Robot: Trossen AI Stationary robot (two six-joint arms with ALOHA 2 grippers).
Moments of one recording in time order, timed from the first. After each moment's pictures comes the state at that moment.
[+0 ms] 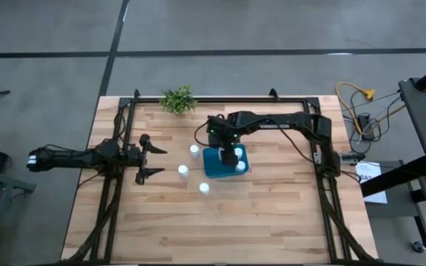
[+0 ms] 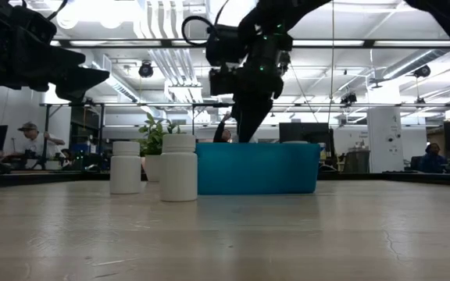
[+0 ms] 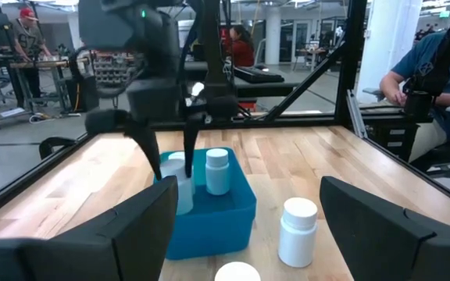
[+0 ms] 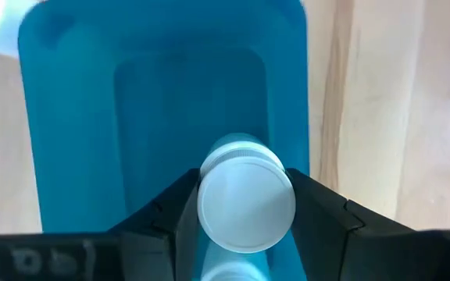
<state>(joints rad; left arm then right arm) 0.00 0.17 0.01 0.12 0.03 0.01 -0.20 2.05 1.66 -0.91 -0.16 -0.22</state>
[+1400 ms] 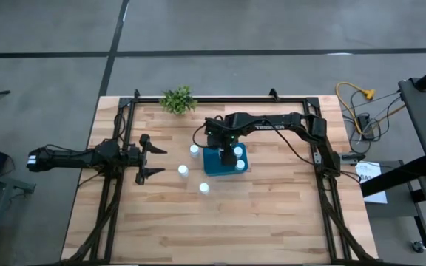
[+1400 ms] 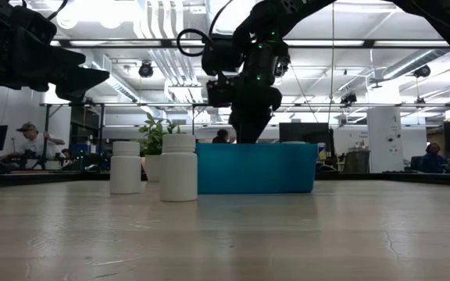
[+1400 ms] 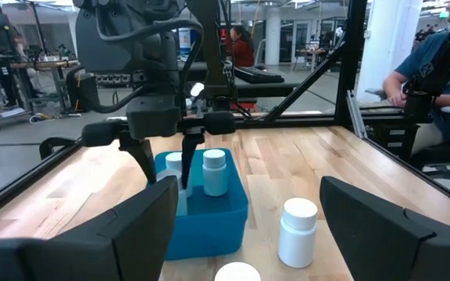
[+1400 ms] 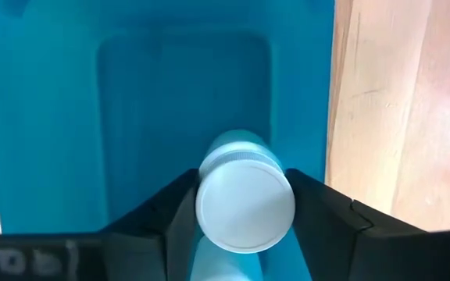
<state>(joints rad) 0.00 0.18 0.01 0.12 0.03 0.01 -0.20 2.11 1.69 -0.94 -0.11 -0.25</state>
